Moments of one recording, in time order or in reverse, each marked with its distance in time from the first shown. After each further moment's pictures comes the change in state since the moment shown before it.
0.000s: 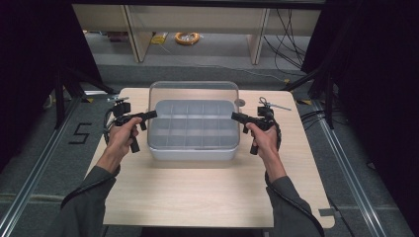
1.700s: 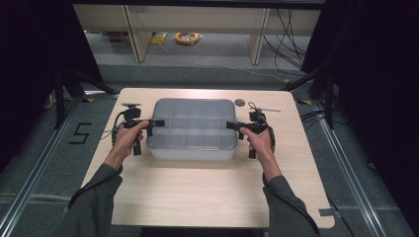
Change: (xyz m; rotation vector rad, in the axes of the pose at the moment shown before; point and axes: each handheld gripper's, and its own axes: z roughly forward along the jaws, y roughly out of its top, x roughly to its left) left arm 0.026 -0.016 0.046 0.176 0.009 0.067; right arm -0.014 -0.018 0.027 0.171 -0.038 0.015
